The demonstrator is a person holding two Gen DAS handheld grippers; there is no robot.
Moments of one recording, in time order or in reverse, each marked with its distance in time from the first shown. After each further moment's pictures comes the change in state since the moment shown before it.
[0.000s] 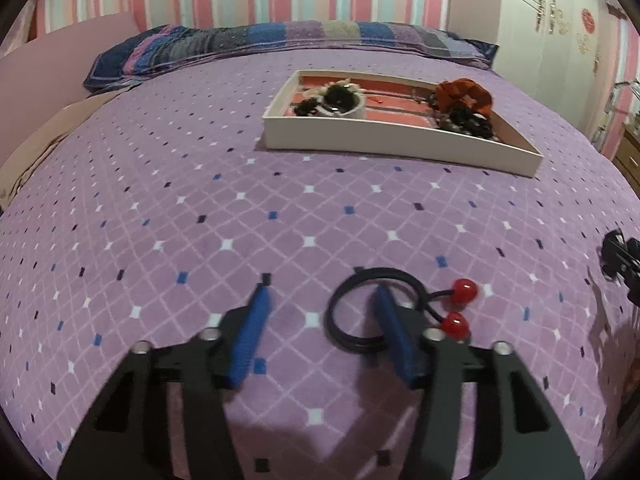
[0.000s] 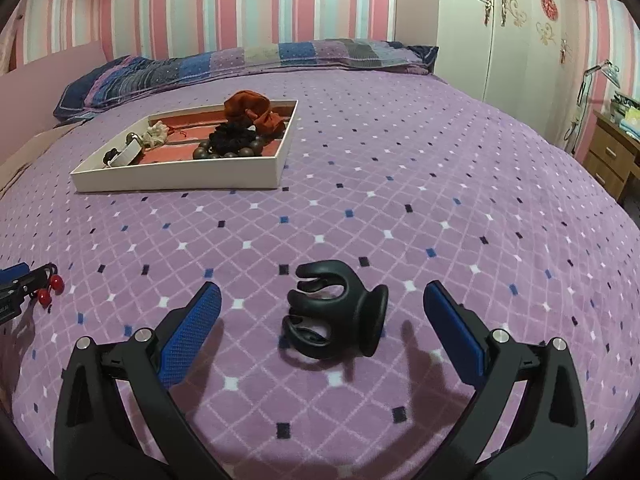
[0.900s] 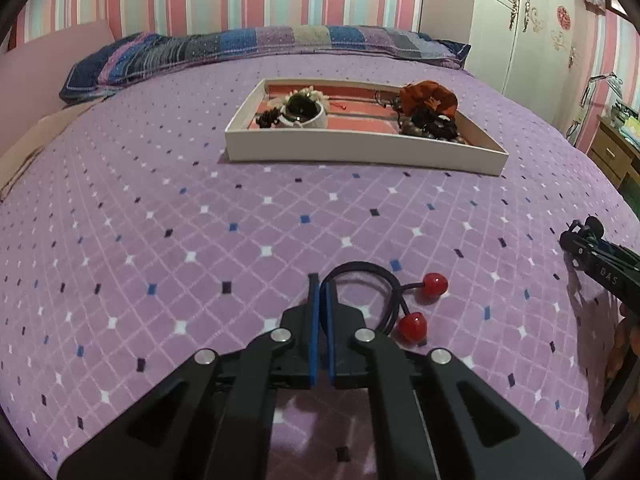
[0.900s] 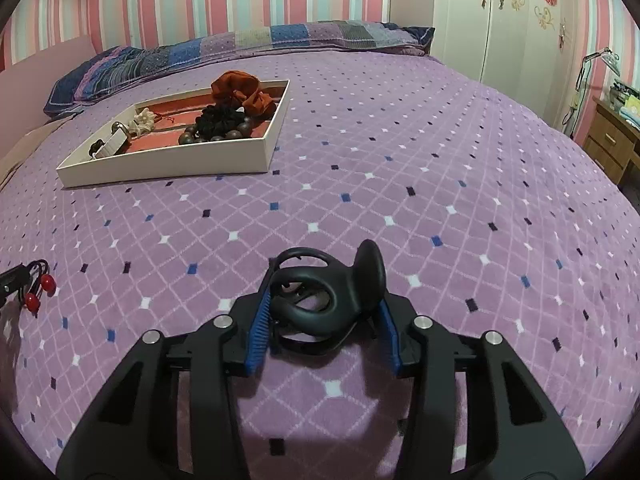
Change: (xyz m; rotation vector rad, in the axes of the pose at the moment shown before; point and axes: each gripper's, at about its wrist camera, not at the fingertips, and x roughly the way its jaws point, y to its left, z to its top) left arm -0.009 -0.013 0.006 0.035 -0.019 -0.082; right arm 0.017 -0.002 0.002 0.013 0.059 -0.019
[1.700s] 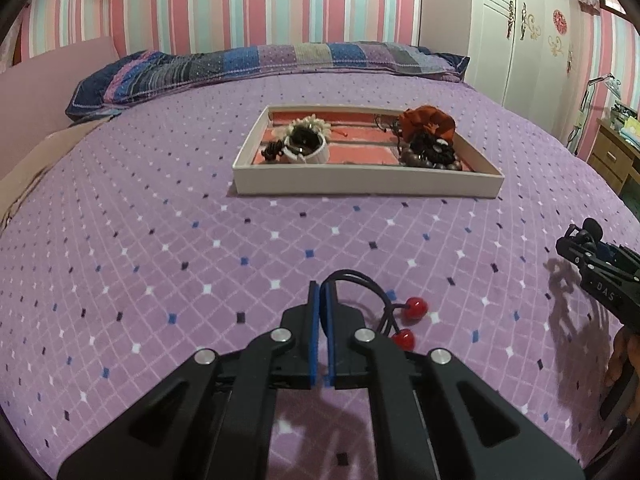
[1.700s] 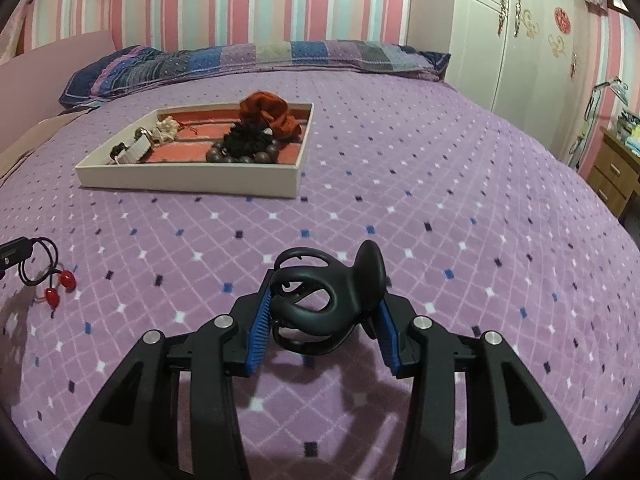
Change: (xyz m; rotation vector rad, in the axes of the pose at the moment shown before) left arm -0.018 -0.003 0.019 0.014 -0.059 0.023; right arm -0.018 0.022 0.011 -0.072 -0.067 0.017
